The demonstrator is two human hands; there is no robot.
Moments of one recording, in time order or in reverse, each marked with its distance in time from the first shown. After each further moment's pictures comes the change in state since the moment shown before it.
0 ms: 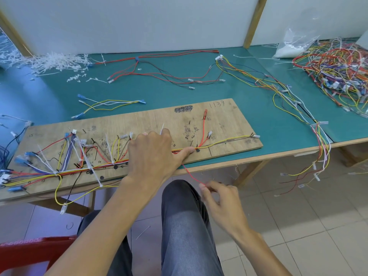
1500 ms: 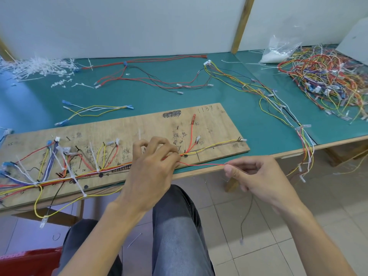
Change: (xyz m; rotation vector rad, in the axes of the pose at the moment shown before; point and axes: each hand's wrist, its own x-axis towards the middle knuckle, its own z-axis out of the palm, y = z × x) left_hand -0.025 -0.002 0.021 -0.419 0.173 0.420; right_hand 0.039 -0.019 -0.136 0.377 -0.046 0.242
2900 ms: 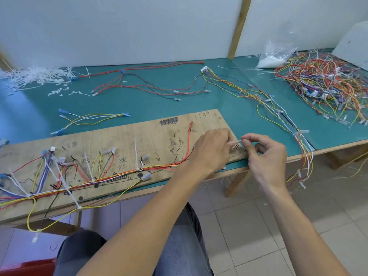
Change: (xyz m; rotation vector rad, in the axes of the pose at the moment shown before) left_hand 0.130 0.076 0.072 -0.536 -0.339 -0.285; right_hand 0.071 0.031 -0.007 -0.057 0.536 -0.241
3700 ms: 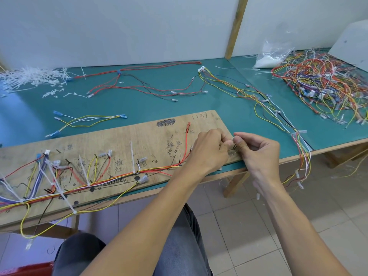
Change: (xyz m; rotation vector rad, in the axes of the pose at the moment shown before) left_hand 0.001 -0.004 0.004 -0.235 0.023 -0.164; right_hand 0.005 -0.010 0.009 0.317 -0.053 0.168
